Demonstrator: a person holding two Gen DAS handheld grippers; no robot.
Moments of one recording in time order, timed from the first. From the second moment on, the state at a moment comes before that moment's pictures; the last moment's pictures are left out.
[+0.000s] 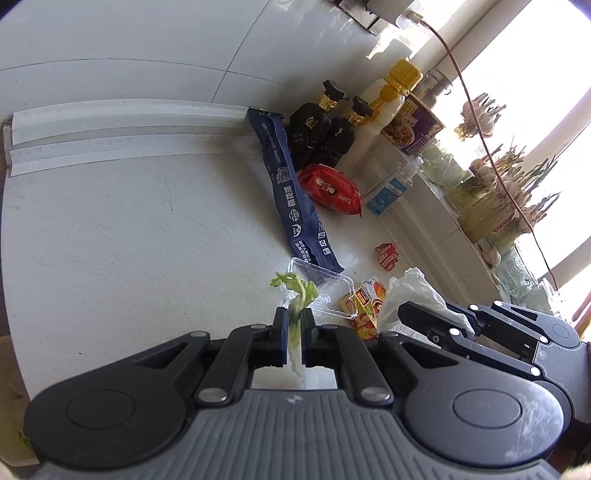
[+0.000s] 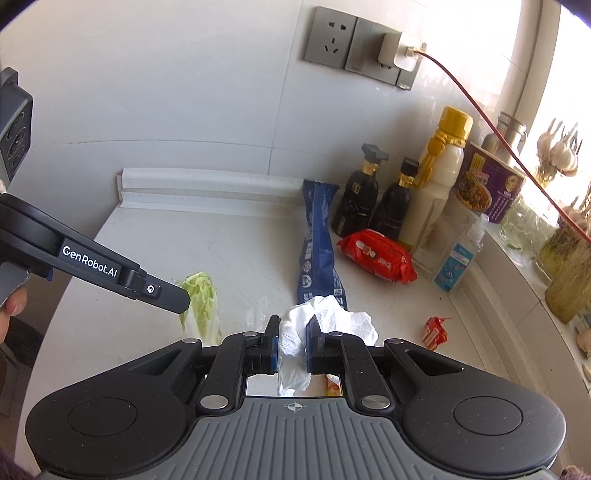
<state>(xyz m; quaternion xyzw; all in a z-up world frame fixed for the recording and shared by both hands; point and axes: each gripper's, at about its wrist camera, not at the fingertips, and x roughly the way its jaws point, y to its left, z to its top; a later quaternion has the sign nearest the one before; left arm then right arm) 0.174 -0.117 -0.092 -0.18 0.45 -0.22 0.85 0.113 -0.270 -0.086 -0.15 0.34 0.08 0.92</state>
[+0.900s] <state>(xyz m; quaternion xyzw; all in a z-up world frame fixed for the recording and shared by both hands) 0.147 -0.002 -0.051 -0.20 0.38 -0.14 0.89 0.124 -0.159 -0.067 -0.14 0.30 0.17 0.93</state>
